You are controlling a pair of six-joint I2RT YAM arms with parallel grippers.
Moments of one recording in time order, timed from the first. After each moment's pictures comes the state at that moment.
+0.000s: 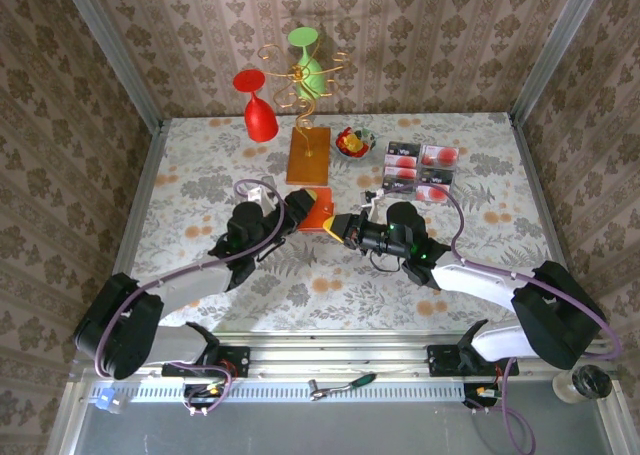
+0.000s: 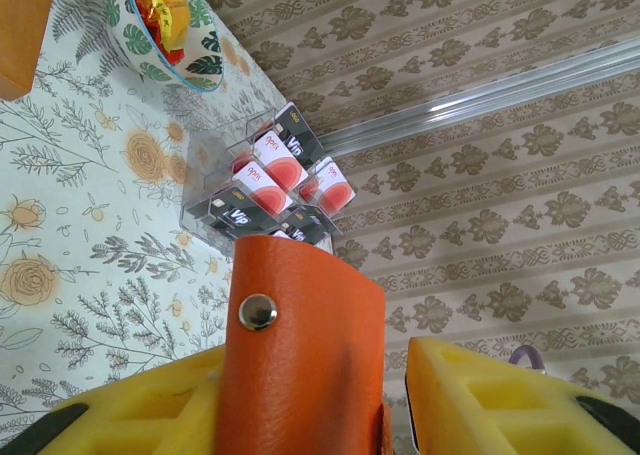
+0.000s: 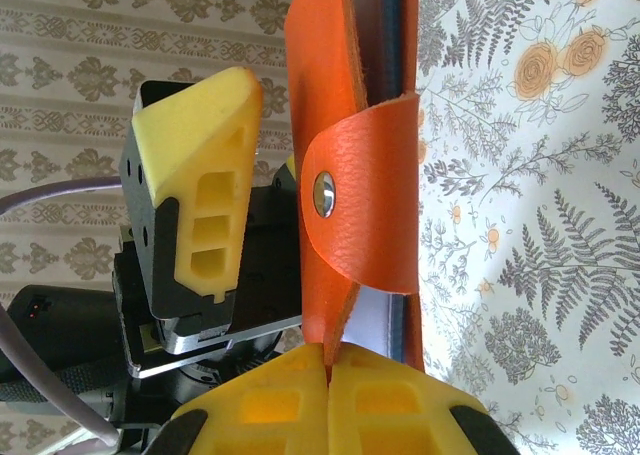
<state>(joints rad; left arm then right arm) -0.66 1.28 0.51 0.66 0.19 -1.21 0.67 1.34 0.59 0.56 -0.40 1.31</state>
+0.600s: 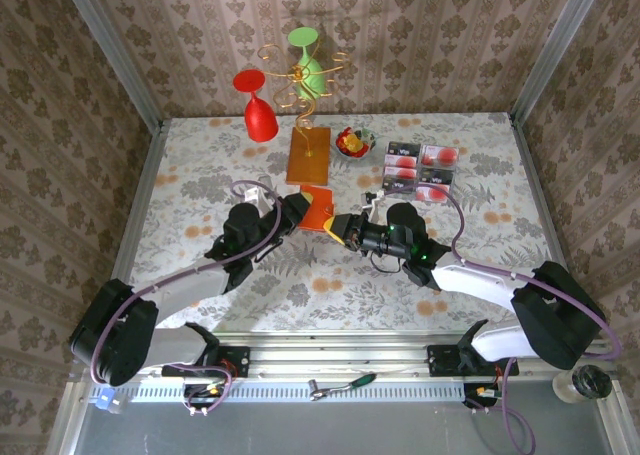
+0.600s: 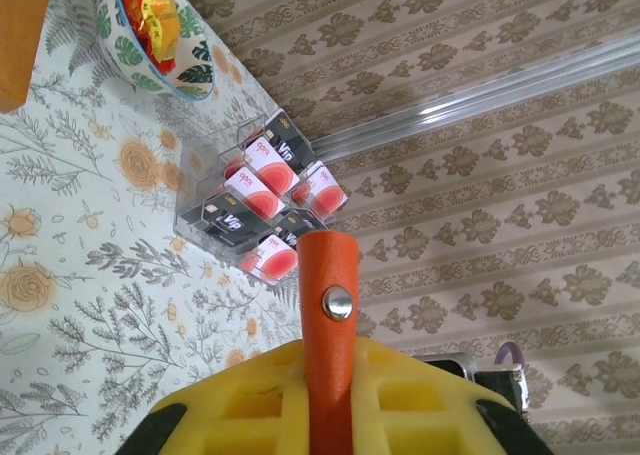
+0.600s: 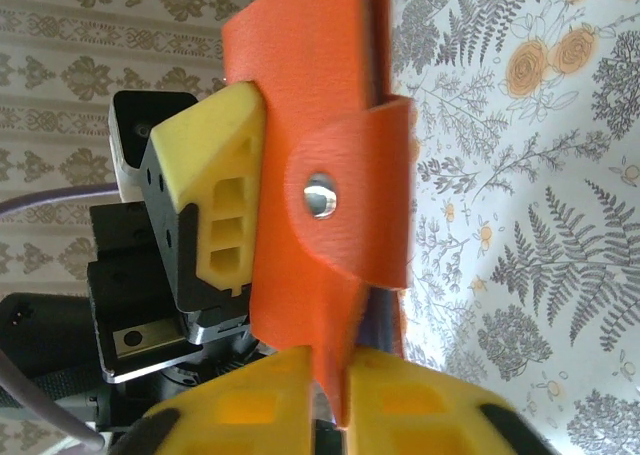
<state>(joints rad) -0.65 1.25 0.50 0.66 0.20 -1.20 0.67 1.34 0.58 0.55 -0.41 1.30</state>
